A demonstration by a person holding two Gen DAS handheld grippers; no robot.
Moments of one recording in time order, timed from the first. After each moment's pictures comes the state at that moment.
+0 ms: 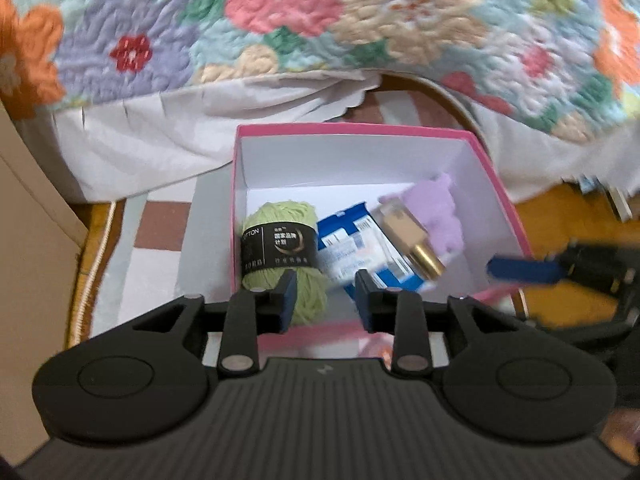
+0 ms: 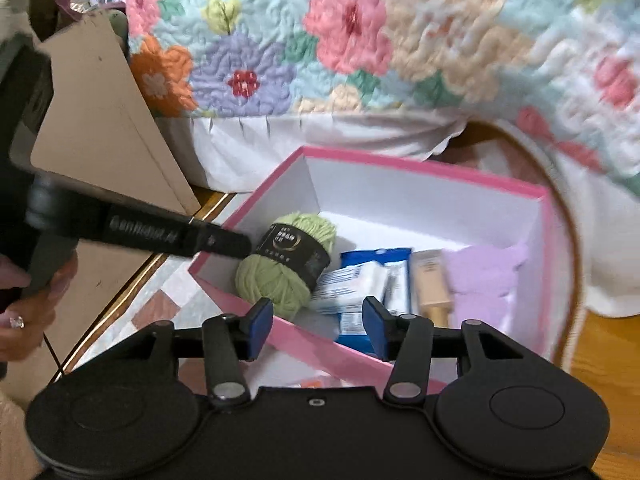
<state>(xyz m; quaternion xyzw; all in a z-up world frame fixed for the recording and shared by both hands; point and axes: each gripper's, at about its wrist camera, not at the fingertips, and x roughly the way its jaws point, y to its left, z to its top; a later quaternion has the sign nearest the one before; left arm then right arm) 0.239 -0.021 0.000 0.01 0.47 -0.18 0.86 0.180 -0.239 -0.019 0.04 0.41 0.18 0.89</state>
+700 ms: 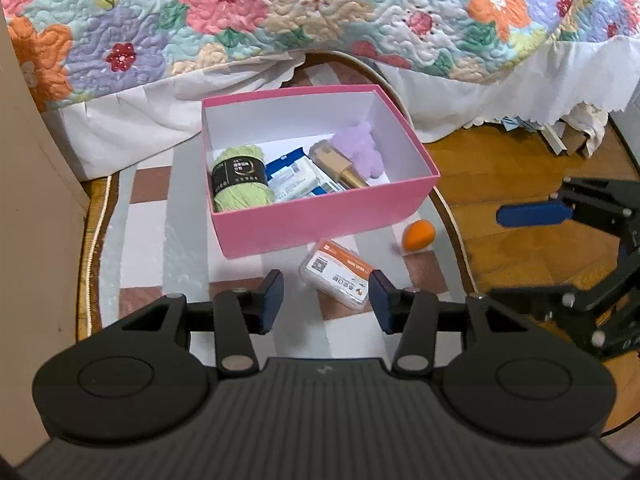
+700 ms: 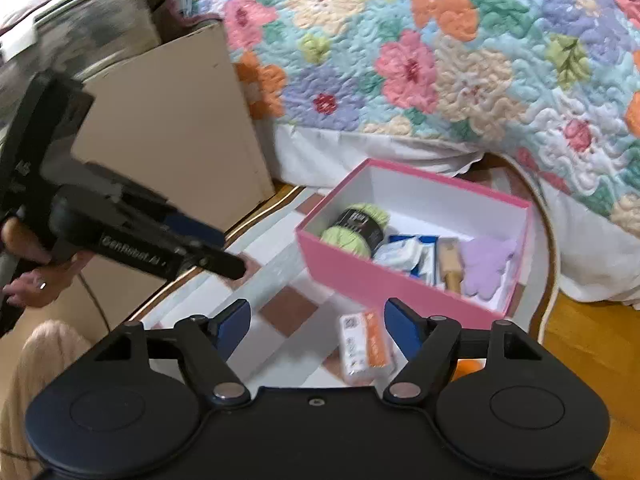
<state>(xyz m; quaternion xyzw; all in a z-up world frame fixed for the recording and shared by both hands) 0.111 0.003 0.043 0.04 0.47 -0.25 0.85 0.047 -0.235 0.038 0.00 0.39 0.24 0.89</state>
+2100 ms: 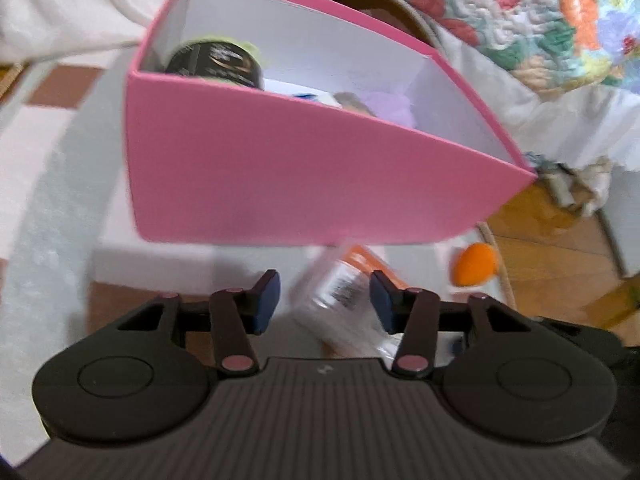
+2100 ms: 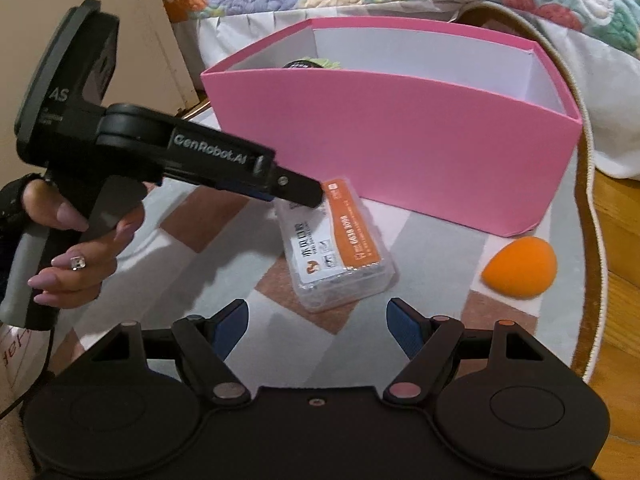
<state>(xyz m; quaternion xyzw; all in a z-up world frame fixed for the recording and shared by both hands) 0.194 -0.006 -0.147 -0.13 0.46 -0.30 0.82 0.080 -0.210 -0.150 0.01 0.44 0.16 0.88</state>
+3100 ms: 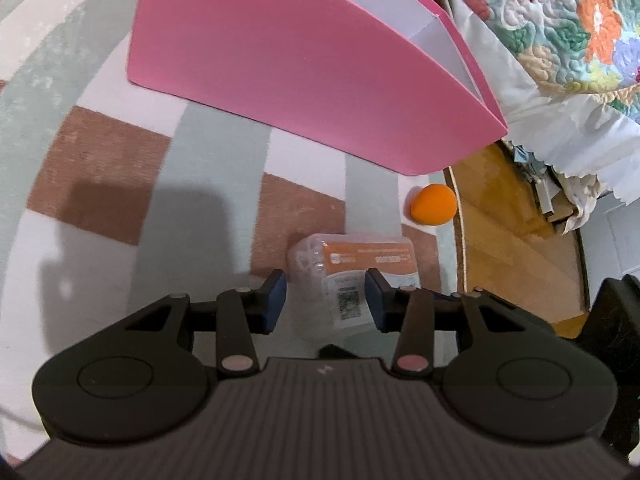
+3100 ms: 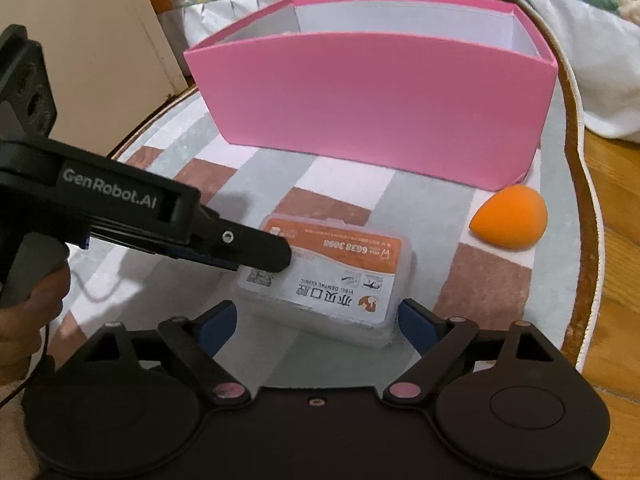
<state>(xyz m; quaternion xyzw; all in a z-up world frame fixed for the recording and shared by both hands) 0.140 -0.023 -0.164 -0.21 0.53 -0.26 0.78 0.067 -0.224 -0.167 0.04 0.47 0.14 0.87</state>
